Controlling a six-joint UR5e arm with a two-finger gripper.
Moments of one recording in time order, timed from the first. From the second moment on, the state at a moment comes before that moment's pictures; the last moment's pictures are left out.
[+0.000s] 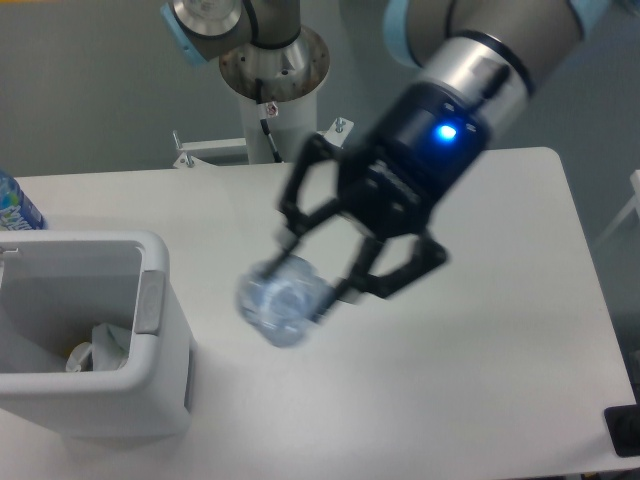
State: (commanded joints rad) arm 2.46 -1.95 -1.11 -0.98 0.33 0.38
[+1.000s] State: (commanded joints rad) arm 2.28 -2.01 -1.21 -0.88 0.41 0.40
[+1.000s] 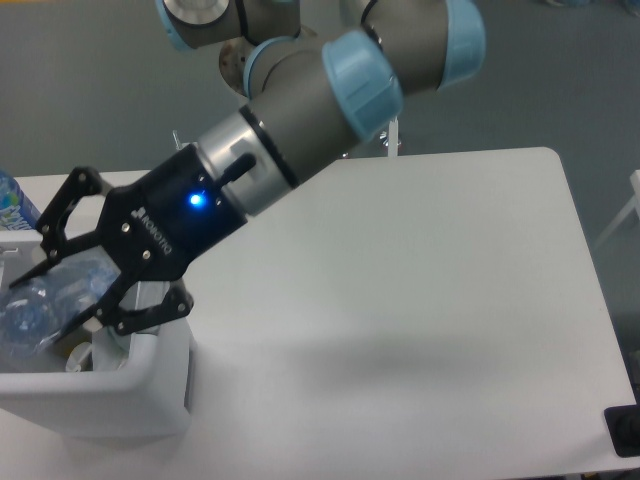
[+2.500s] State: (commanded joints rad) arm 2.52 -1.95 -1.29 -0.87 0.83 0.61
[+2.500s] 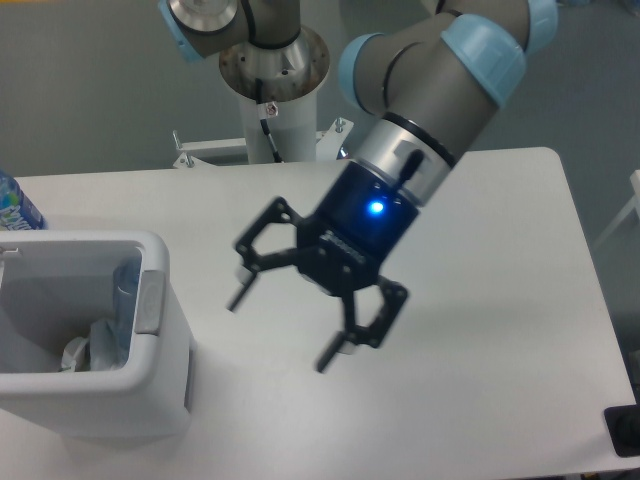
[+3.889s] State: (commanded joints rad) arm 2.60 -1.97 -1.46 -1.01 1.53 1.07
